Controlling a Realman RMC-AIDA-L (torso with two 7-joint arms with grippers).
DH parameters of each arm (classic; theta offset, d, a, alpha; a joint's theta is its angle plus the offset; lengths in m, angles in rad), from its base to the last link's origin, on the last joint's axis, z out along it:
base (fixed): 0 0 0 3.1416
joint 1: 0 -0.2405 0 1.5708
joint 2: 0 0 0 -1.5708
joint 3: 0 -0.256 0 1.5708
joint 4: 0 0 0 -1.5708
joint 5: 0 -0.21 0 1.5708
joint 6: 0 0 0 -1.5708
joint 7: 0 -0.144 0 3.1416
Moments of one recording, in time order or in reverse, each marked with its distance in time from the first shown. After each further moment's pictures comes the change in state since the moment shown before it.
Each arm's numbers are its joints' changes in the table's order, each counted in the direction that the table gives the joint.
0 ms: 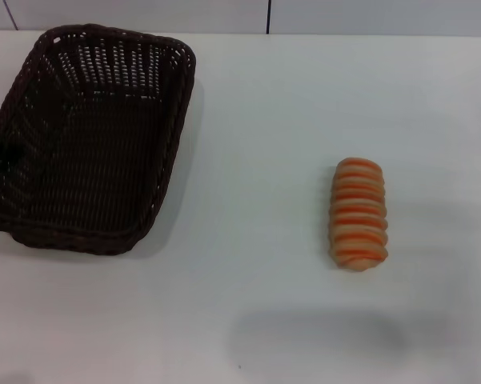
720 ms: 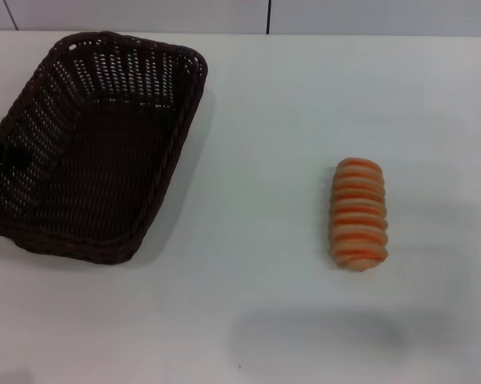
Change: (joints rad) left arm 0.010 0.003 0.011 0.049 -0.007 0.015 0.049; right arm -0.003 -0.002 -0.011 -0.005 0.000 0.009 0.000
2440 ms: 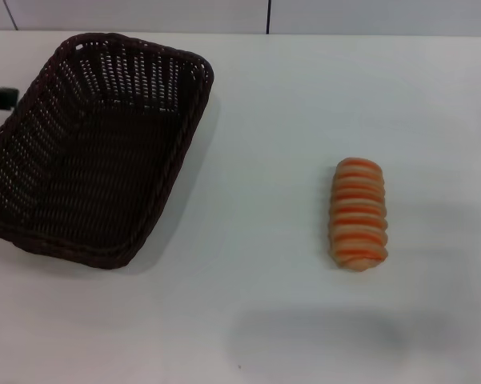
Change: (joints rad) left arm -0.068 -0.004 0.059 -0.358 0.124 -0.161 0.031; right arm 0.012 0.000 0.000 0.006 -0.002 0.010 0.000
